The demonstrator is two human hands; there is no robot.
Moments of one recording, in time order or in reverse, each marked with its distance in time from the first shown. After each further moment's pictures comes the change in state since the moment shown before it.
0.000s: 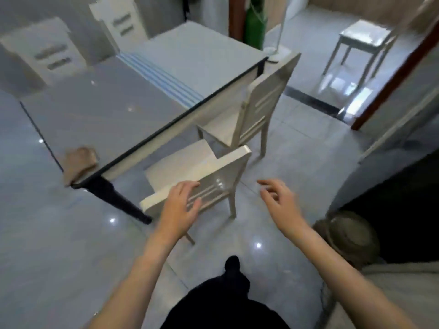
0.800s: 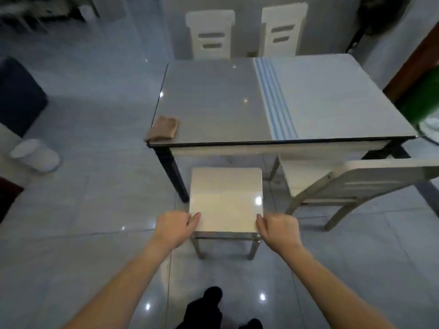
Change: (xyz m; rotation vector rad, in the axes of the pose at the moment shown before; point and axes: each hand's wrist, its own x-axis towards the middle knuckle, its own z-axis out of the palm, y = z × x) left_hand 0.027 -0.017 0.036 0.504 -0.002 -0.844; right_hand 0.221 0.038 0.067 -0.927 -0.379 -0.853
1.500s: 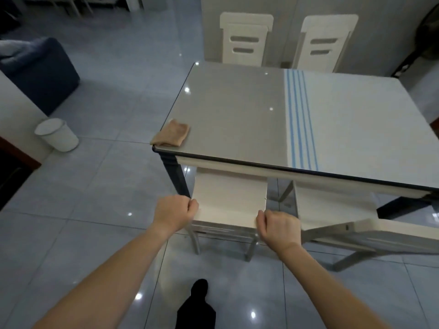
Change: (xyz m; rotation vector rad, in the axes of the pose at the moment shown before) left_hand 0.117 0.019 -0.021 -0.029 0.158 -0.130; right_hand 0.134 0.035 0.032 0.070 0.063 -0.133
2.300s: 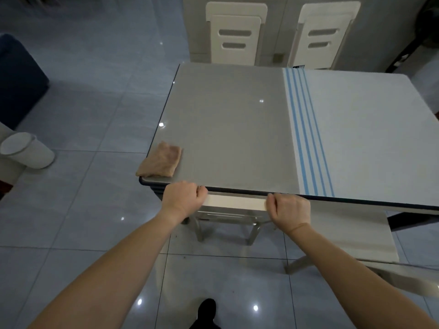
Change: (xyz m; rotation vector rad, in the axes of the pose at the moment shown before) left_hand 0.202 -0.021 -0.008 0.035 -0.029 0.034; right_hand 0.183 0.015 0.041 -0.010 0.016 0.063
